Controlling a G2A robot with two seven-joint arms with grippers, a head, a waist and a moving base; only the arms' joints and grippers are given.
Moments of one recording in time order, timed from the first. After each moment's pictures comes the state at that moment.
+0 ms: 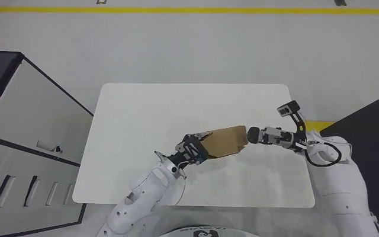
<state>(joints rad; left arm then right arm) 1.67 -1.28 -1.05 -1.97 1.93 -0.21 0.01 -1.41 -1.04 1.54 -1.42 0.65 -0.37 1.45</state>
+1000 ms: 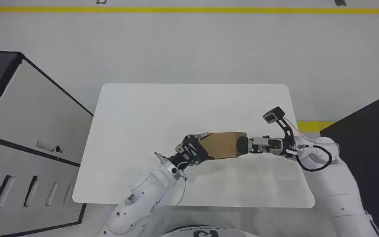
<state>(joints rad) 1.68 -1.27 -1.04 -1.97 1.90 -0.19 0.00 -1.42 -1.01 1.43 -1.47 0.68 -0.34 1.48</state>
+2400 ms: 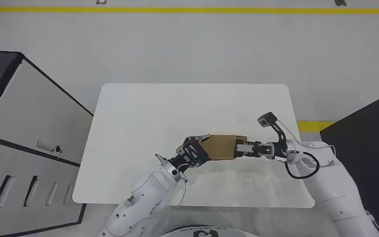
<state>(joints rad) 1.68 -1.26 -1.03 -1.99 1.89 -0.19 -0.01 -1.43 -0.96 1.34 -1.51 0.56 -0.49 1.33</state>
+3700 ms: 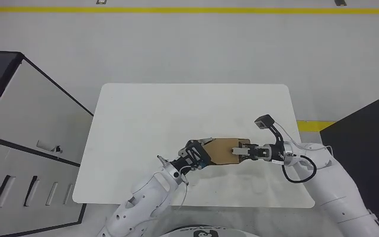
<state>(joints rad) 1.68 -1.25 -1.00 -1.99 1.87 -0.20 -0.04 -1.43 -0.91 1.25 -1.53 0.58 -0.55 1.27</state>
